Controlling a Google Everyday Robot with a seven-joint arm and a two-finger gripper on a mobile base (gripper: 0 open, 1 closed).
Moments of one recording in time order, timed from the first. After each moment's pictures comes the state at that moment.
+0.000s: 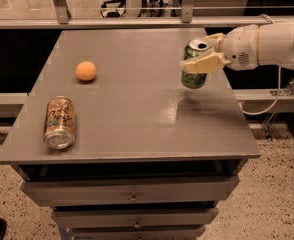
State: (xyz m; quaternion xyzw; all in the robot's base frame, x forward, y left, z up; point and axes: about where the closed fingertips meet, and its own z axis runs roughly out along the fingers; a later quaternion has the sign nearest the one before) arm 0.612 -0.134 0.939 -0.48 0.68 0.25 0.50
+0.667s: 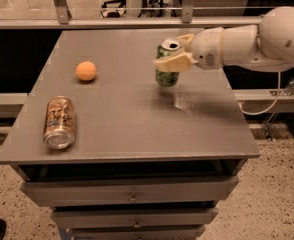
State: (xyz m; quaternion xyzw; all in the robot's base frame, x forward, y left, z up) arm 0.637 -0.063 0.928 -0.48 0.65 0.28 0.51
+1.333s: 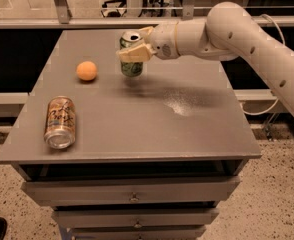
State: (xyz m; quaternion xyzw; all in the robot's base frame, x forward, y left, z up) arm 0.685 0.028 0.931 -0.49 0.62 0.30 0.53
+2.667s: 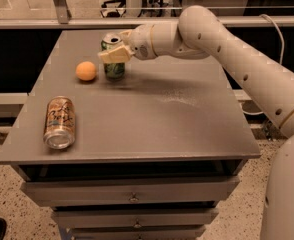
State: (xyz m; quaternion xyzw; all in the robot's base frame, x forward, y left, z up) arm 0.713 0.085 0.909 -0.50 0.63 0.32 0.51
